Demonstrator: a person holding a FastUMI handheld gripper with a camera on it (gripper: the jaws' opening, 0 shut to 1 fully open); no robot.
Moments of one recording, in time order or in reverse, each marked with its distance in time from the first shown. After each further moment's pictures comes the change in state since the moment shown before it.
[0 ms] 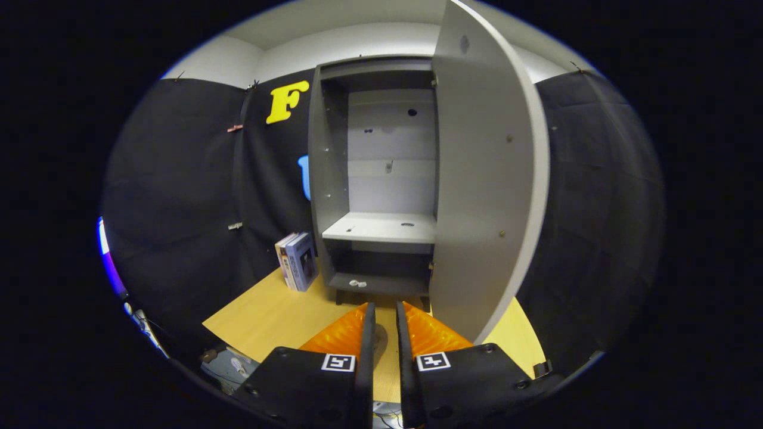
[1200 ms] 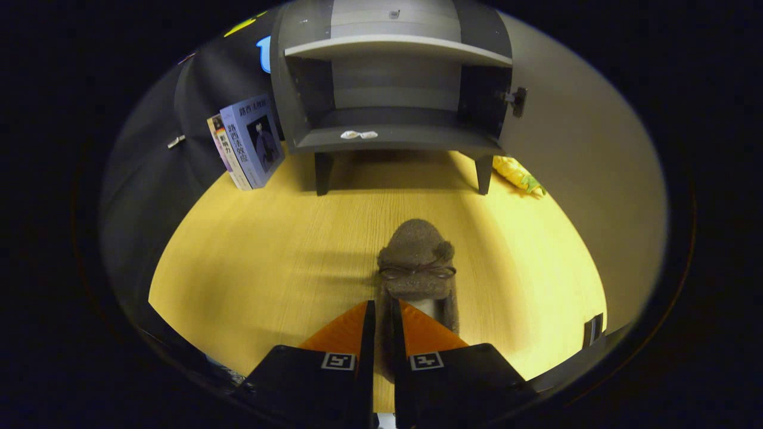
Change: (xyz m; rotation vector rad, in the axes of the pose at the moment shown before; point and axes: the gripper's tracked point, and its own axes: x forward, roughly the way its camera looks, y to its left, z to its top) arm 0.223 0.066 -0.281 0.083 0.529 -0.174
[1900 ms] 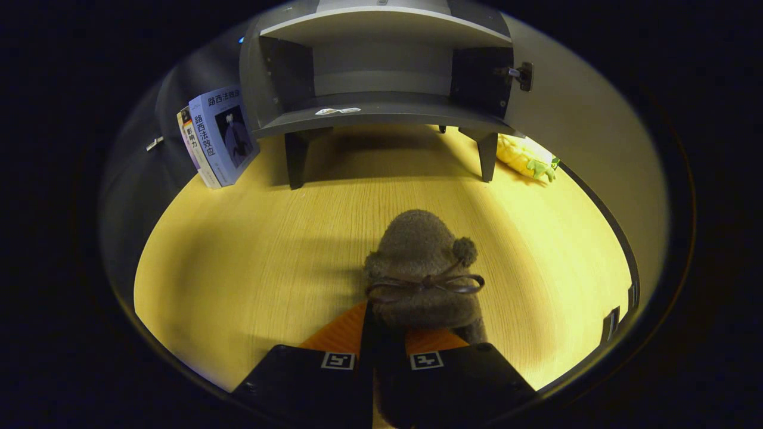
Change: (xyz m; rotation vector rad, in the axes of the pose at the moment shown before) arm 0.065 -0.008 0.009 0.056 -0.038 -0.043
